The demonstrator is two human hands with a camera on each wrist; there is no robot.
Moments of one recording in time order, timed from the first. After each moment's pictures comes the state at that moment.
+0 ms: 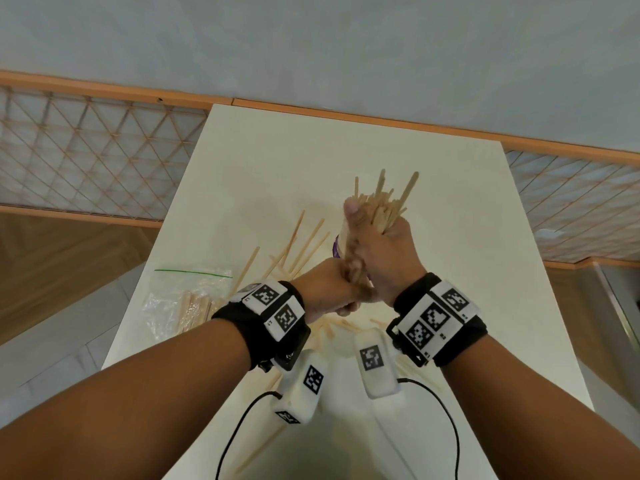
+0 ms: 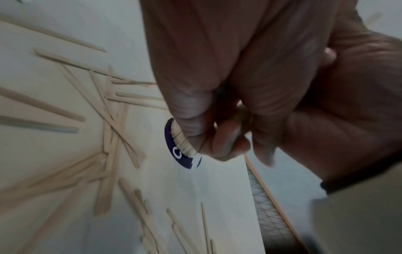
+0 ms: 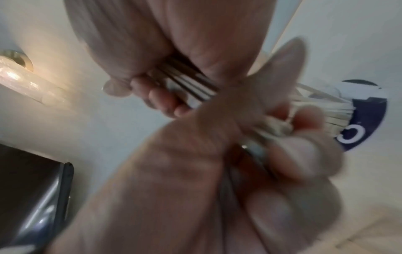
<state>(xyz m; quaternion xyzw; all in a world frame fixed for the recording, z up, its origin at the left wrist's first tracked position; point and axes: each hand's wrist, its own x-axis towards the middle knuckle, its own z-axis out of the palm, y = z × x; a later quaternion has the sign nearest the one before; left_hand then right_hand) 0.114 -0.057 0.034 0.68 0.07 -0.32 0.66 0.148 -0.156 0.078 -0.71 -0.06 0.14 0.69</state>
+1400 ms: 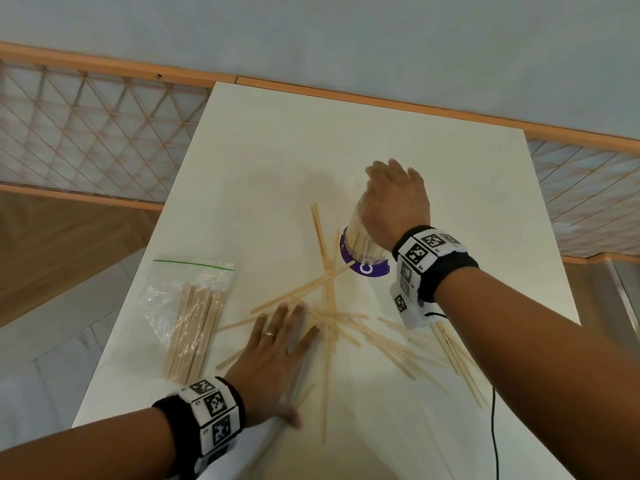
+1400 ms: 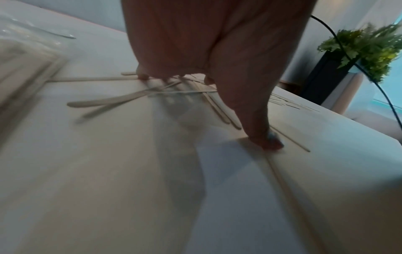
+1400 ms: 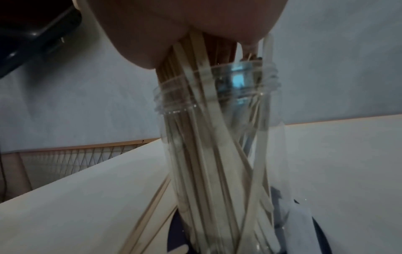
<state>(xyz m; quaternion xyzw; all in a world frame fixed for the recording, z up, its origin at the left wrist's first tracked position) 0.001 -0.012 -0.051 0.94 -0.11 -0.29 0.12 0.239 -0.152 0.031 -0.97 -0.23 -0.02 0.10</state>
